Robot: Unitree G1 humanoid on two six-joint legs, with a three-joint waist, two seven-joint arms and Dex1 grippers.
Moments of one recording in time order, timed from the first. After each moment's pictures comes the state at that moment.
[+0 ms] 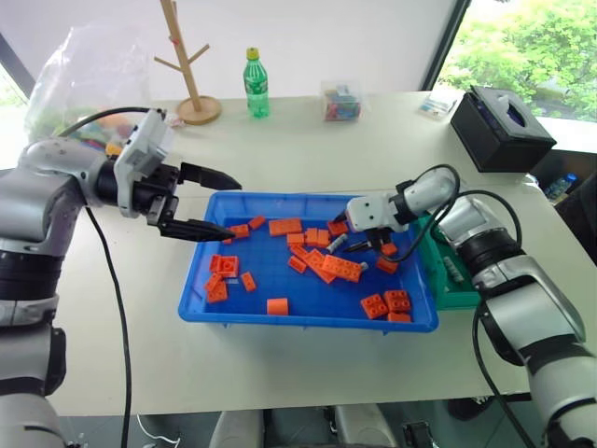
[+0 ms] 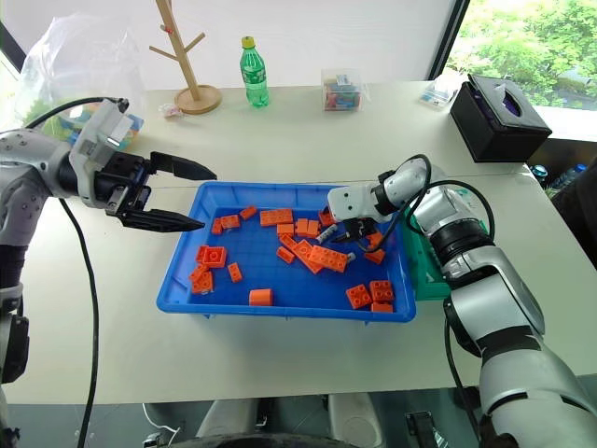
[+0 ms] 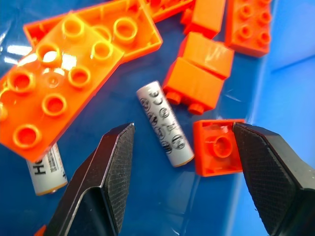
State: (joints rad) left arm -0.79 0.92 -0.04 0.07 -0.58 0.54 -1.54; right arm -1.00 -0.58 0.44 0.80 -0.16 -0.39 1.32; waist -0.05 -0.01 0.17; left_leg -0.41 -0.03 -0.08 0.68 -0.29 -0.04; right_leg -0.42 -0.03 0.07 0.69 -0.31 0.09
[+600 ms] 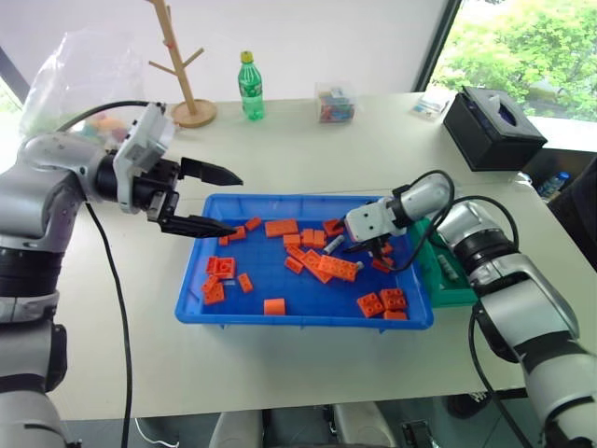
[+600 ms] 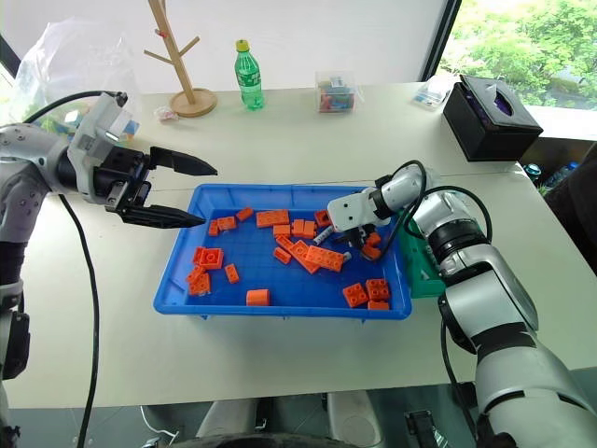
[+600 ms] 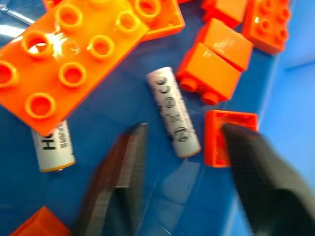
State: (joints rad) left arm -0.81 0.92 -0.04 0.07 -0.58 0.54 -1.54; right arm -1.02 -0.56 0.44 0.90 -0.22 -0.58 1.30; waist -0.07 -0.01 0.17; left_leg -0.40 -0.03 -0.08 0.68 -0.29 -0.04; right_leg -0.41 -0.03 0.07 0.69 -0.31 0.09
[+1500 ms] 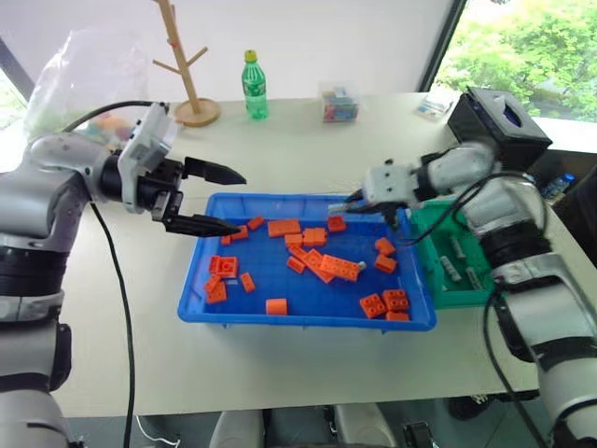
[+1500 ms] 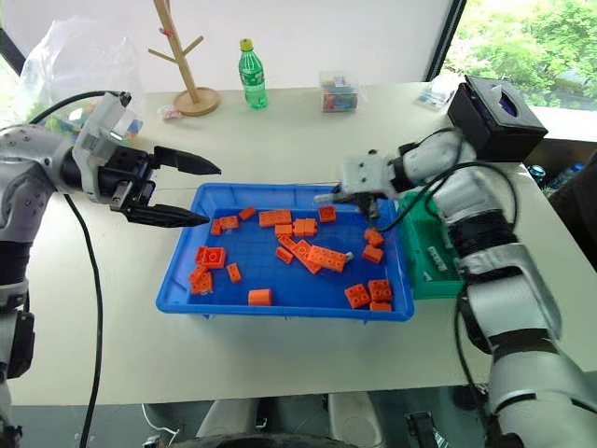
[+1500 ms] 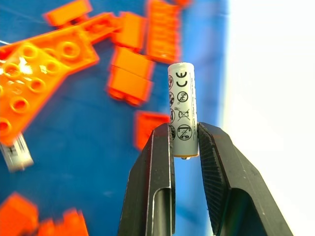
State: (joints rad) left arm -0.83 0.88 -0.05 0.09 -0.57 0.53 -1.54; right arm -0.91 -0.80 0.21 0.38 -0.09 -0.10 1.33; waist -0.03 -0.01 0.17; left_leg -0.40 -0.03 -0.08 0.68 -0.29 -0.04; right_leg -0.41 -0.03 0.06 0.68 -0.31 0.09
